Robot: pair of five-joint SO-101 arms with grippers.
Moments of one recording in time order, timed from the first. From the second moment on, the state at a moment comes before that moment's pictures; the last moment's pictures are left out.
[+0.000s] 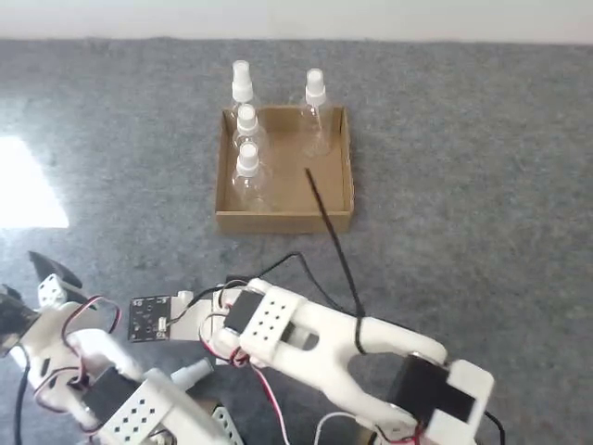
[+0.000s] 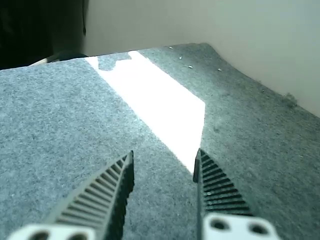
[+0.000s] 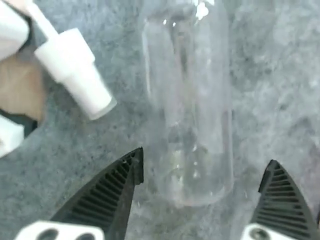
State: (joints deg) left arm -55.9 -101.5 97.5 35.6 14.4; right arm -67.3 1.8 30.2 50.3 29.2
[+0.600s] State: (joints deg) left arm -55.9 -101.5 97.5 35.6 14.4; right arm -63.8 3.1 27.3 52.0 29.5
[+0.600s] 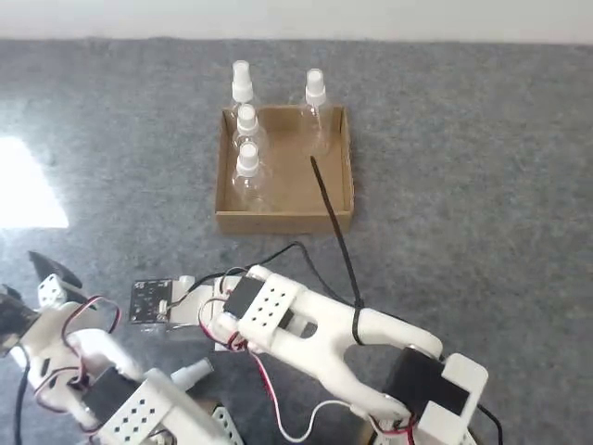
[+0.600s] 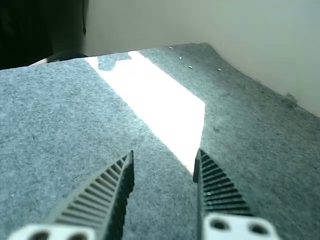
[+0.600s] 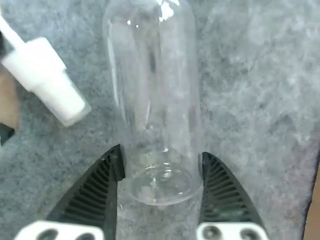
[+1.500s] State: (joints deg) left arm -55.6 -101.5 97.5 35.6 14.4; right arm -58.6 -15.1 26.8 76.7 29.5
